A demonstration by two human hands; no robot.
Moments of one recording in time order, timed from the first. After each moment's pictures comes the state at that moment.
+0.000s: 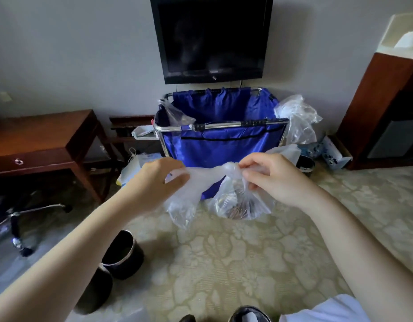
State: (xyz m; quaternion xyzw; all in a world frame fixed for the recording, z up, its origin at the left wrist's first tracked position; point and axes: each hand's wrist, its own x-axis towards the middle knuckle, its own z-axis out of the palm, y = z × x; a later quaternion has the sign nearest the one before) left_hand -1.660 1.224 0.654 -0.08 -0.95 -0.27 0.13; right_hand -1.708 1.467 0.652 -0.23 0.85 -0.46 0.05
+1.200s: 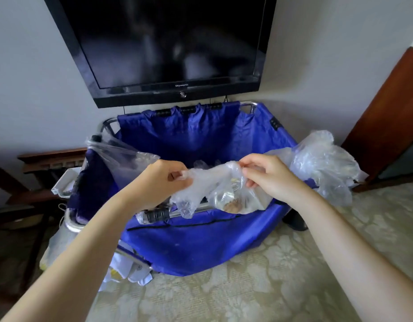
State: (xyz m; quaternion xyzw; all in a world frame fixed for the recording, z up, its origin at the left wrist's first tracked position) left_hand -2.356 1.183 0.621 -0.13 -0.93 -0.34 -0.01; right_hand -2.377 1.433 0.611 -0.11 0.85 -0.51 0.07
